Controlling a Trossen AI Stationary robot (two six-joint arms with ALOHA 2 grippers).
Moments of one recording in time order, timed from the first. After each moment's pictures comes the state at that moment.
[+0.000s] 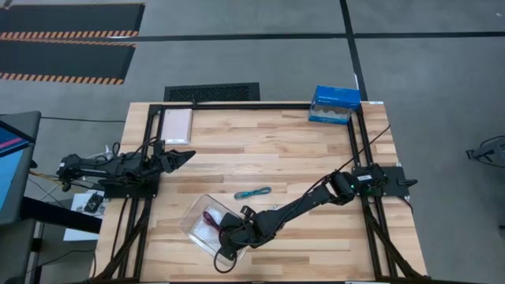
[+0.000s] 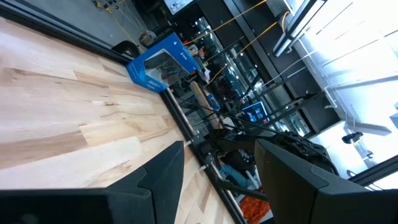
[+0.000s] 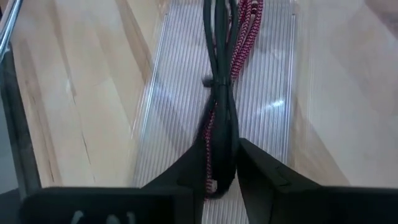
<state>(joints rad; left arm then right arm) -0.10 0.03 0.03 0.07 -0.45 -1.00 0.44 2.44 2.12 -0.67 0.31 0.86</state>
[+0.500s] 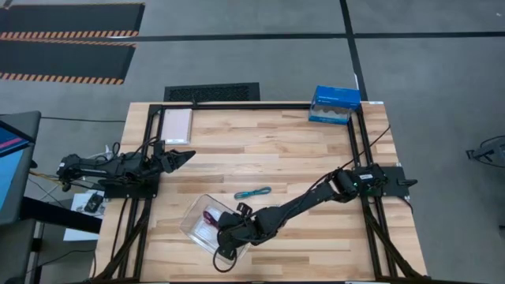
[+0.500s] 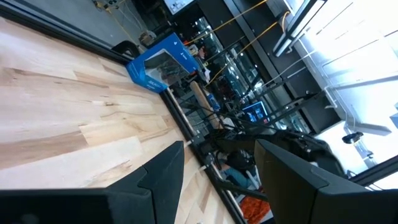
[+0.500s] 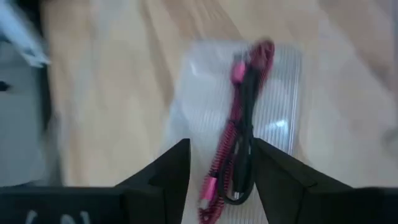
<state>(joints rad) -0.10 0.03 0.03 0.07 -0.45 -1.00 0.43 2.39 2.12 -0.63 0.32 0.74</state>
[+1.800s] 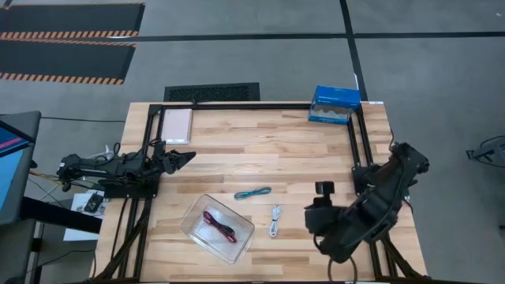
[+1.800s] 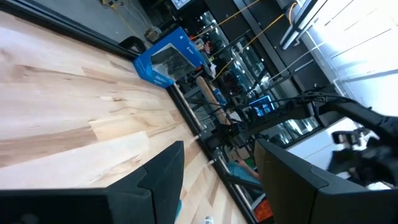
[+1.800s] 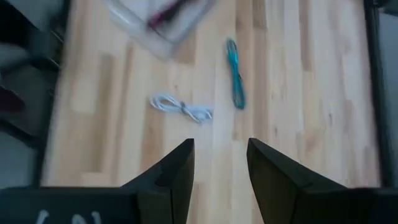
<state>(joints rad) -0.10 0.03 0.03 0.03 -0.45 -0.99 0.74 1.72 1.96 -1.51 0.55 0.54</state>
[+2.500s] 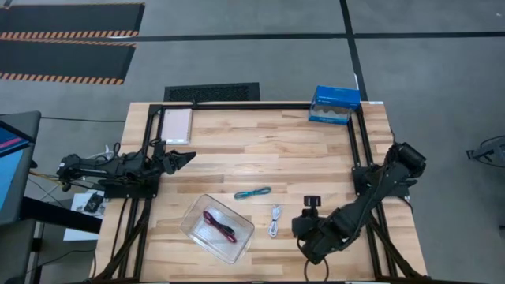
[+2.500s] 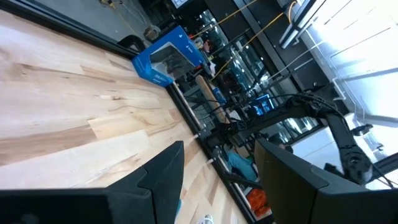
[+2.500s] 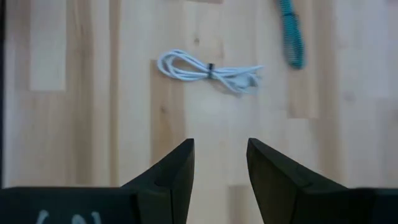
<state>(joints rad) -0.10 0.03 0.03 0.02 -0.44 -0.99 0.72 1.72 1.42 -1.06 0.42 0.68</state>
